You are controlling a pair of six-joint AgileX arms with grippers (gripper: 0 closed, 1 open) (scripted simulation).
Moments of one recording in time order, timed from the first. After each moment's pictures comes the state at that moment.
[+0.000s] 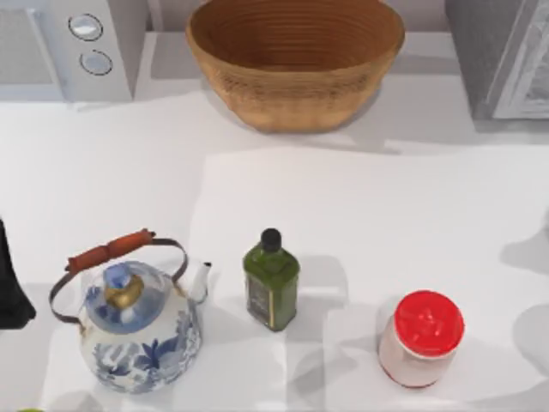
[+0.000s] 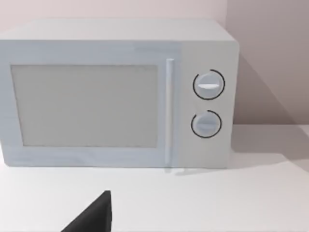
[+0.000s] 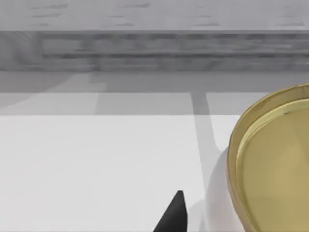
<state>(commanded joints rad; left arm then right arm) 0.00 0.00 0.00 0.00 0.00 0.00 -0.29 2.12 0.47 1.35 -0.25 -0.07</state>
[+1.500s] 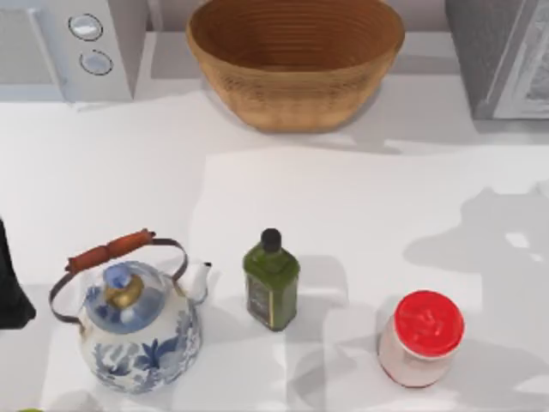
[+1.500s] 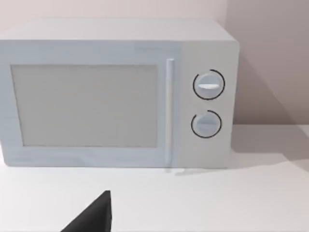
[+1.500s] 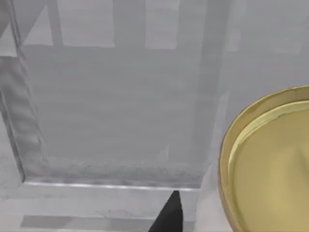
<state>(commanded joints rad) 0.00 0.00 0.00 0.00 0.00 0.00 -0.30 1.60 0.61 0.73 -0.29 -0.10</state>
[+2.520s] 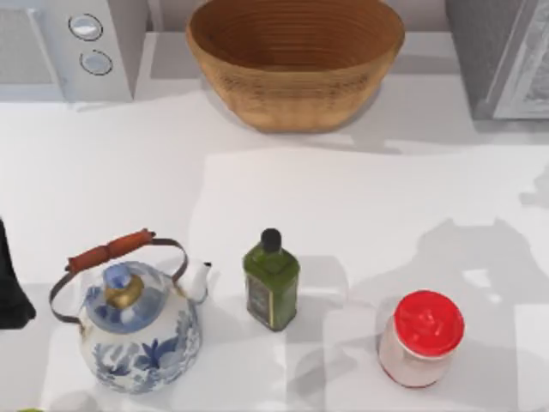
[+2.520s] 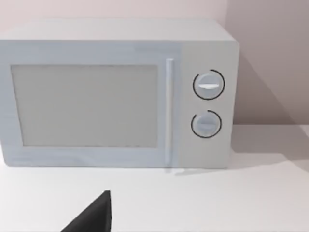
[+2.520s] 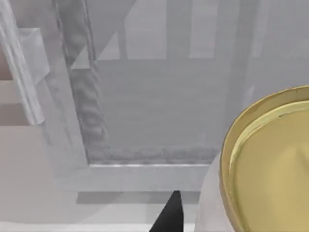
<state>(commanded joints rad) 0.00 0.00 0.00 0.00 0.00 0.00 -0.25 1.29 0.54 0.44 -0.24 -0.04</state>
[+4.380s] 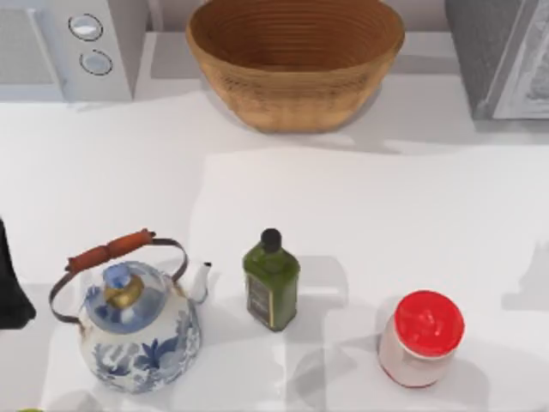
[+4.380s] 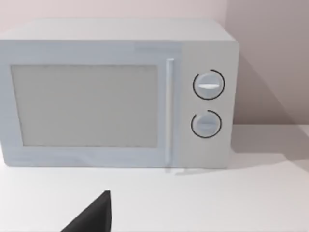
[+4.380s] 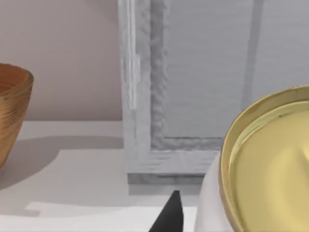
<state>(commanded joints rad) 0.00 0.00 0.00 0.00 0.00 0.00 0.01 0.16 0.16 -0.06 0.03 0.00</state>
